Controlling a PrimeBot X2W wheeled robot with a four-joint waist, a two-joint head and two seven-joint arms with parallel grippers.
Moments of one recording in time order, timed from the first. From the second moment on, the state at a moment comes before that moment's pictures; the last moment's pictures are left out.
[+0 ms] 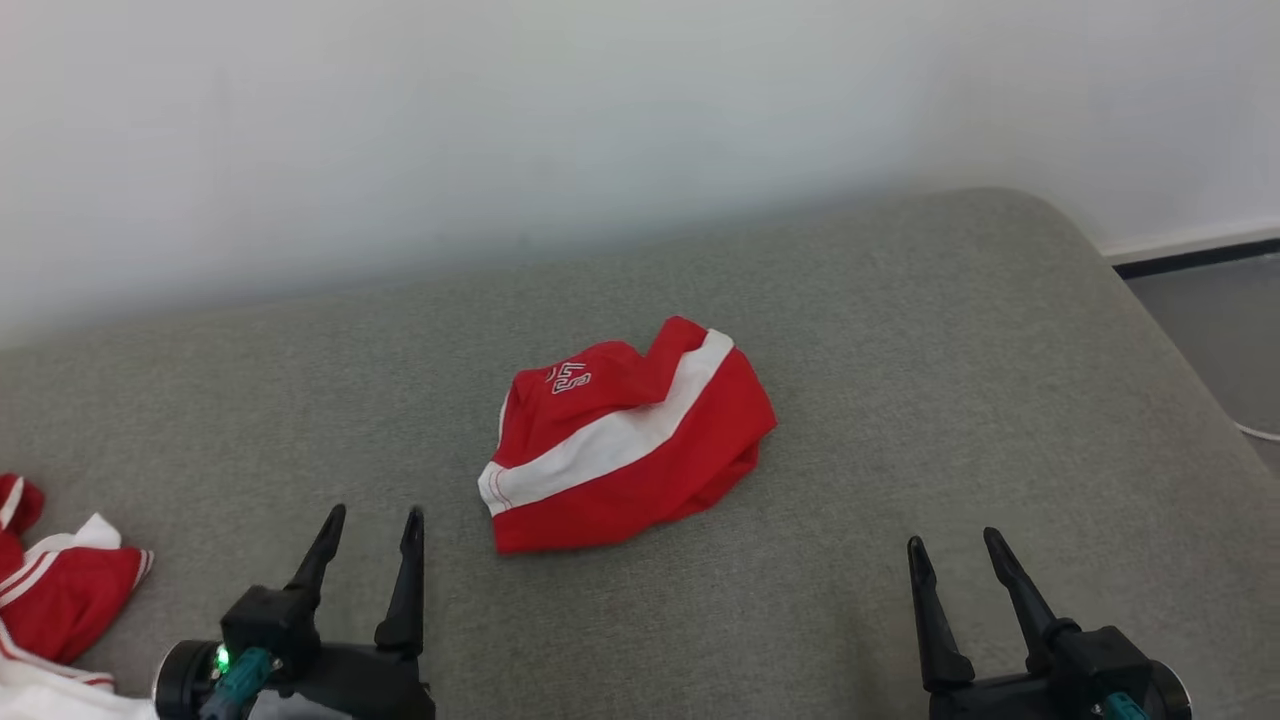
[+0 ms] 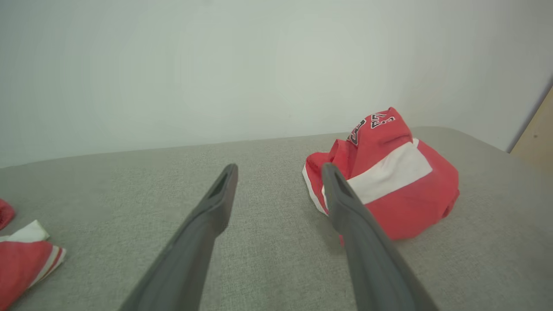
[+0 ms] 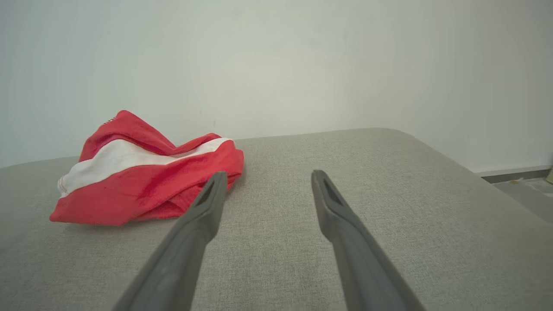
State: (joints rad) left arm -0.18 0.12 -0.10 0.37 -0.22 -0.12 -0.26; right arm 0.01 -0.05 -0.01 0.20 0.06 0.13 -0.26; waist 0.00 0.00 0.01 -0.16
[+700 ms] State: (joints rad) left arm -0.44 0.18 -0.27 0.77 -0.38 -0.13 -0.26; right arm -0.04 -0.05 -0.01 0.18 0.10 0.13 -0.26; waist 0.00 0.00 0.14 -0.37
